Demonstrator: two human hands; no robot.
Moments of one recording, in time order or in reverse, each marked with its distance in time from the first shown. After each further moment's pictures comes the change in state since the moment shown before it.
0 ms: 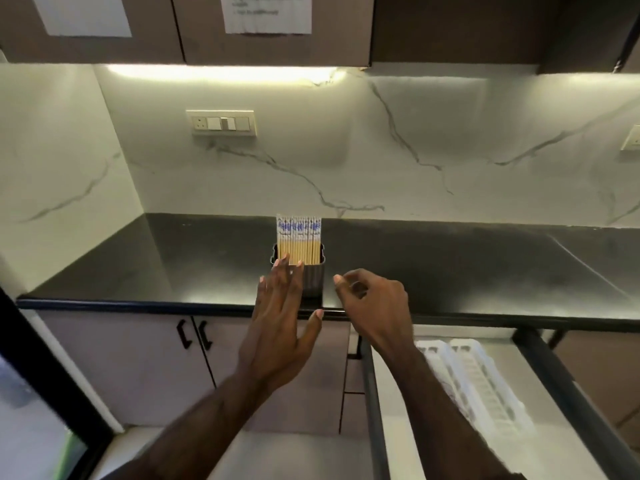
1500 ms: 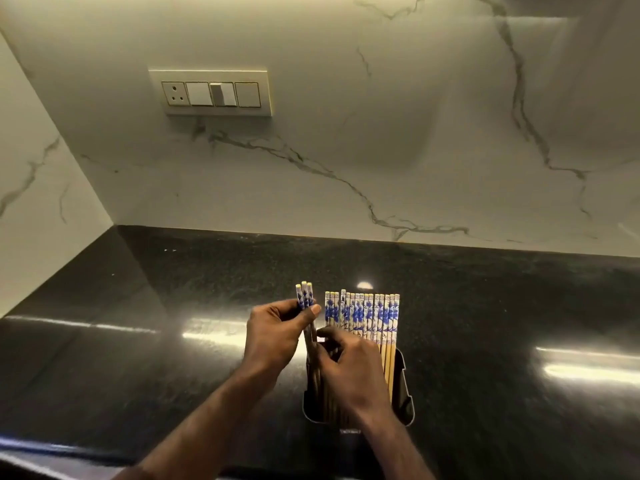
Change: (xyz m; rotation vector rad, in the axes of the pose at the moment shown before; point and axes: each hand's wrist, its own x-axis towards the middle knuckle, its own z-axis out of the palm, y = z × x) left_hand 0.280 -0.292 0.139 -0.903 0.058 -0.759; right_hand 0.268 0.038 0.280 0.181 -0.294 0.059
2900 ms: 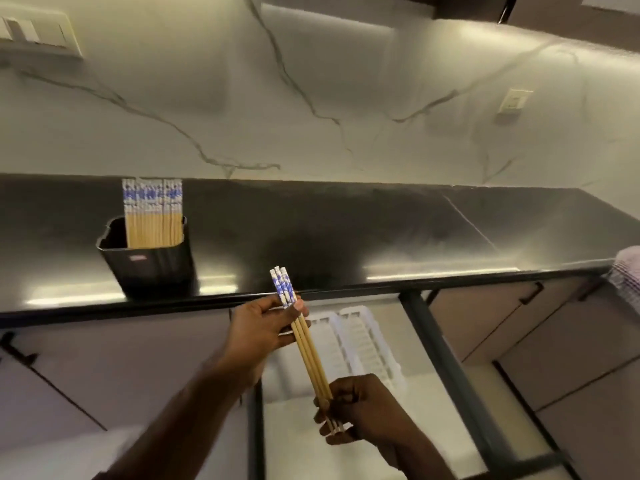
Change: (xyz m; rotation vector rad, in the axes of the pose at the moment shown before) left_hand -0.389 0.015 0.230 -0.306 -0.392 -0.295; right_hand -0.430 0.117 -0.284 0.589 -0.239 0.786
